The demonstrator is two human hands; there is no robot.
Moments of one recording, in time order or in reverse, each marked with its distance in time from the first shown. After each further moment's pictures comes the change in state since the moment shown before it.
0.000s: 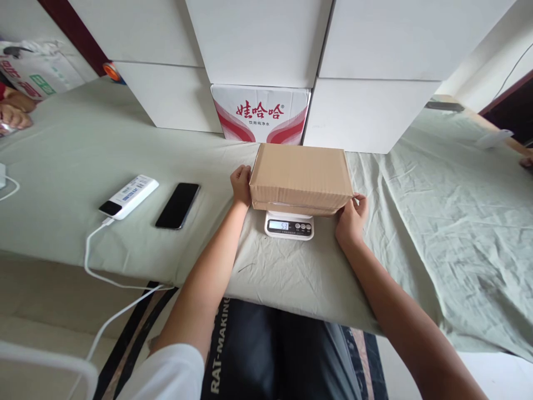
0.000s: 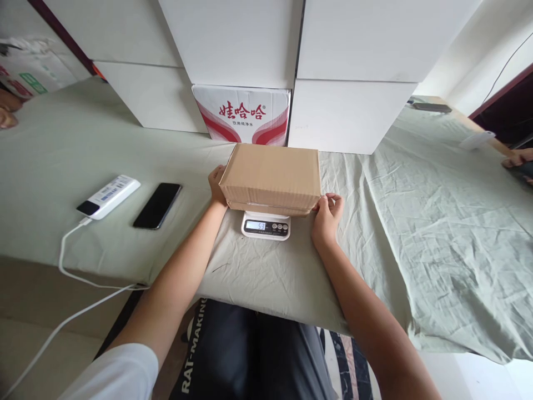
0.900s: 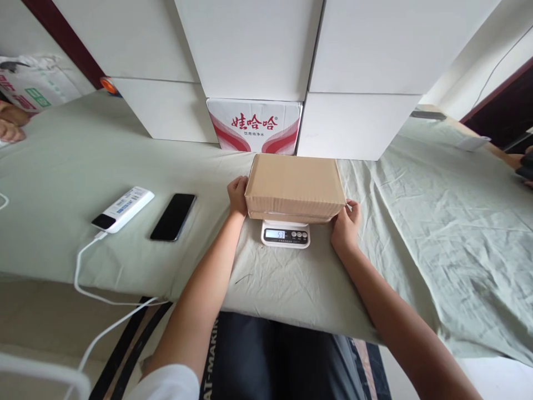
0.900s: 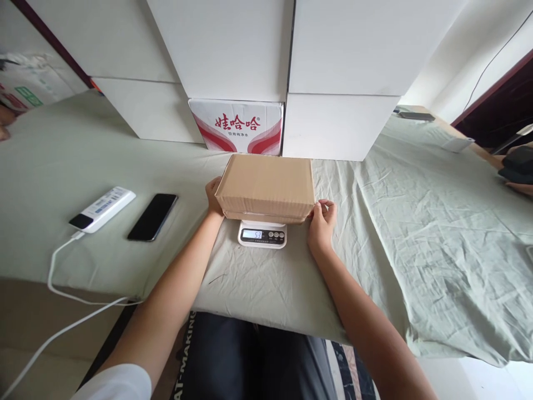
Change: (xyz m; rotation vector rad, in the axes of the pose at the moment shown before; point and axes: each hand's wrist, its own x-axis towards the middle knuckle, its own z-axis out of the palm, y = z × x) left_hand -0.008 0.011 0.006 0.028 0.007 -0.029; right_hand -0.004 -0.006 0.000 -0.018 -0.011 0.026
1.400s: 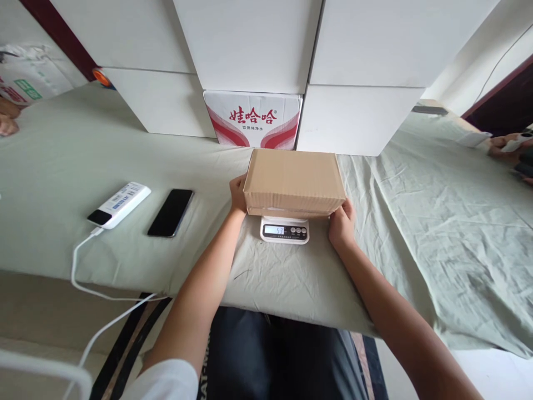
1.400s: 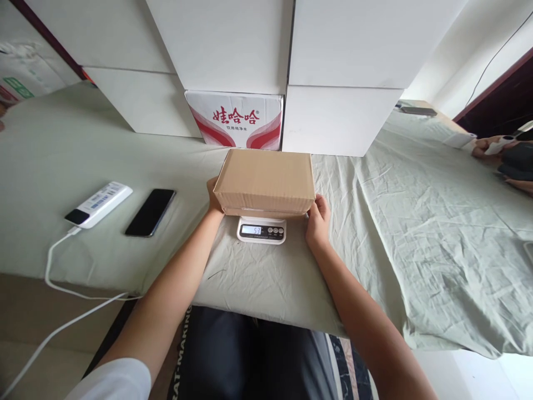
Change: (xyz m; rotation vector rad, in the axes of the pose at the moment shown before) left_hand -0.007 -0.003 0.005 -0.032 -0.023 -0.062; right_hand -0.003 0.002 0.002 -0.021 -0.208 -0.102
